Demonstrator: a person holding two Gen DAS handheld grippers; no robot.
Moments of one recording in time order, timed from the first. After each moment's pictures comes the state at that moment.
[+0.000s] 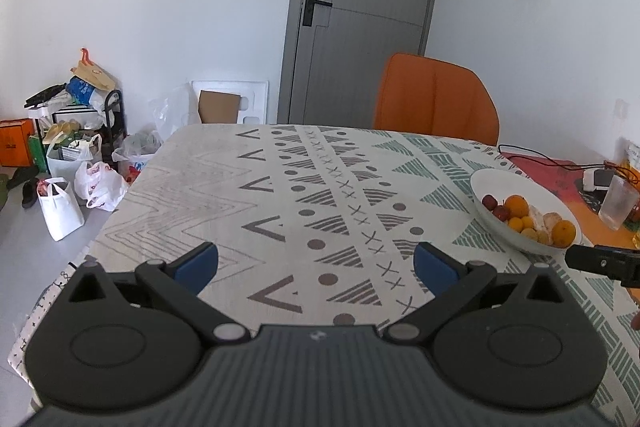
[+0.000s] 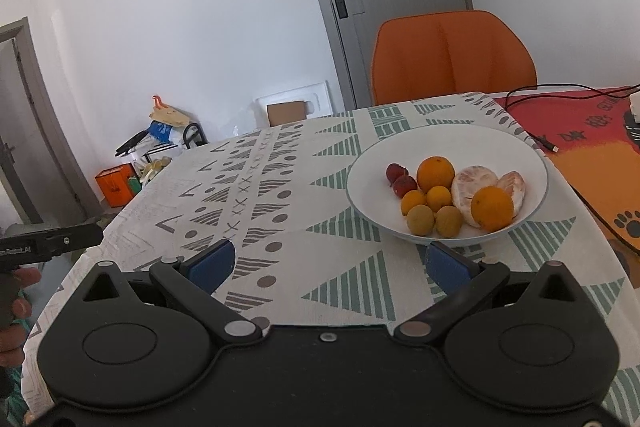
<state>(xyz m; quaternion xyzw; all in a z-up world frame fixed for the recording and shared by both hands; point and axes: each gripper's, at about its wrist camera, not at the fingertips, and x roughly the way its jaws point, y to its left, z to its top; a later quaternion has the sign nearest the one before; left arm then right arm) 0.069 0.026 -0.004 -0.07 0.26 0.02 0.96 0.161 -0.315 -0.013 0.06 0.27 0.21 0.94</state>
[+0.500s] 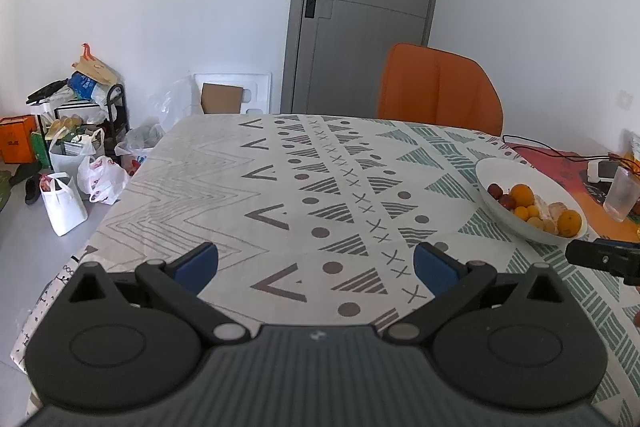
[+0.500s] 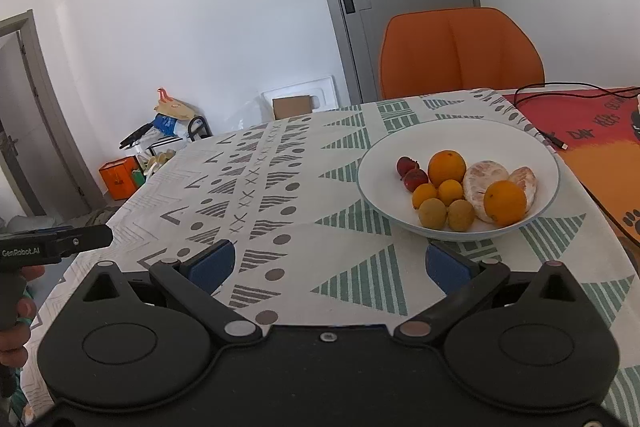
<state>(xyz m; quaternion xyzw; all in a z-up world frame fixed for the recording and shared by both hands) 0.070 0.026 -0.009 -0.07 0.27 0.03 0.96 0.160 -0.307 -0.017 0.05 0.28 0.22 0.93</state>
